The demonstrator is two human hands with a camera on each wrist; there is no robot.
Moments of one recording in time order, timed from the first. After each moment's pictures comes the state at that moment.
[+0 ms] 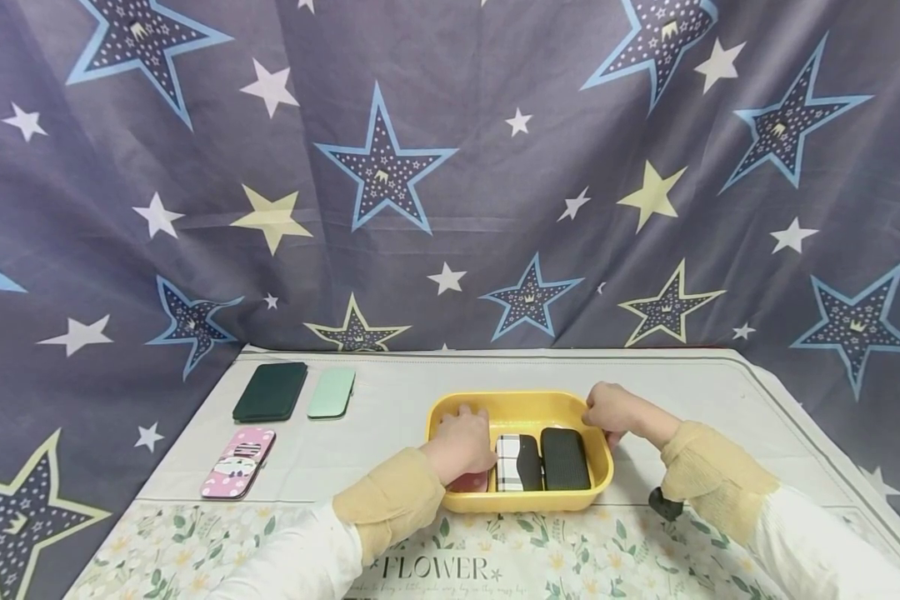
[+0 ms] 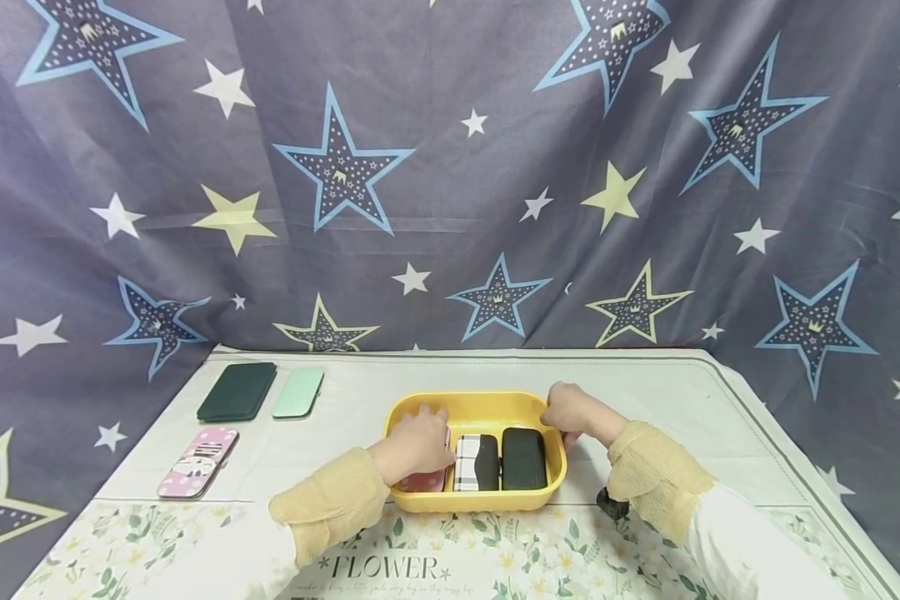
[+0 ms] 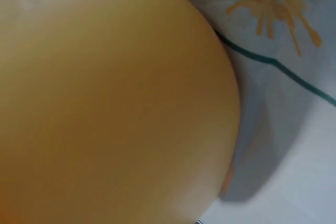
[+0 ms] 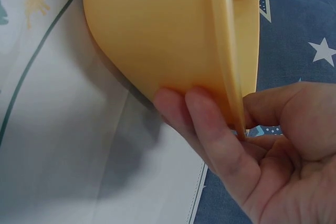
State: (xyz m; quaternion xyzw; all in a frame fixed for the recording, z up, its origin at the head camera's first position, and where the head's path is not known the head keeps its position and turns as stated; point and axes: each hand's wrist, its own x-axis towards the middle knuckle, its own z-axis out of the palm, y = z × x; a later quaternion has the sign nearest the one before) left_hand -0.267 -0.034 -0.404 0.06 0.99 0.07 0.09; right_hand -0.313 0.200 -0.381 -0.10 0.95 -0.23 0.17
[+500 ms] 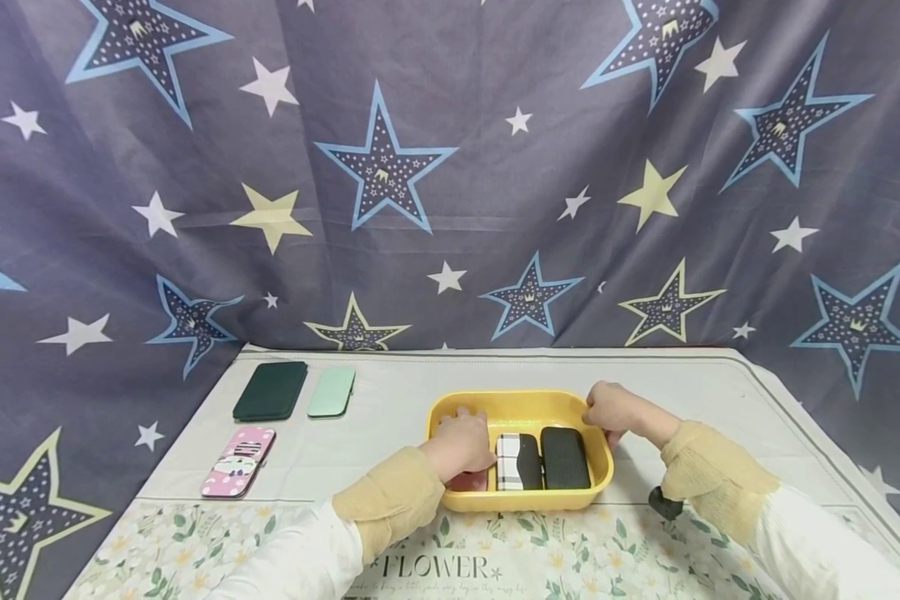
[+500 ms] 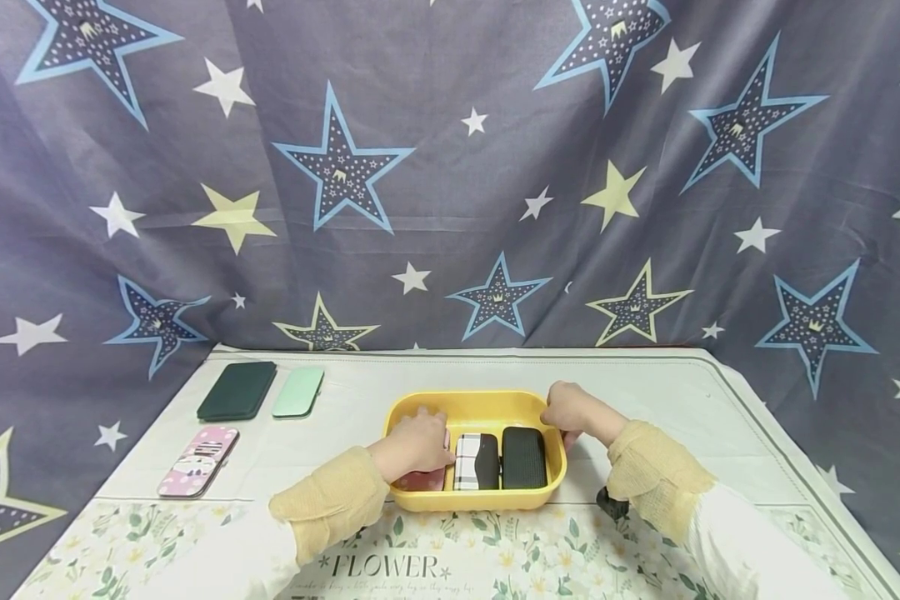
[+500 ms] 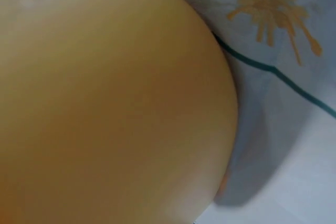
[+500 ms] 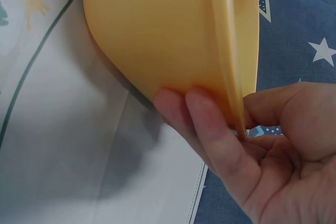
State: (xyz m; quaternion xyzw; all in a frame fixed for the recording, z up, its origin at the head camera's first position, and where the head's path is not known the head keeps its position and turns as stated) left_hand -0.272 -0.033 -0.411 0.07 0.99 0.04 0.10; right_hand -0.313 0.199 -0.382 -0.09 0.95 -0.23 0.17
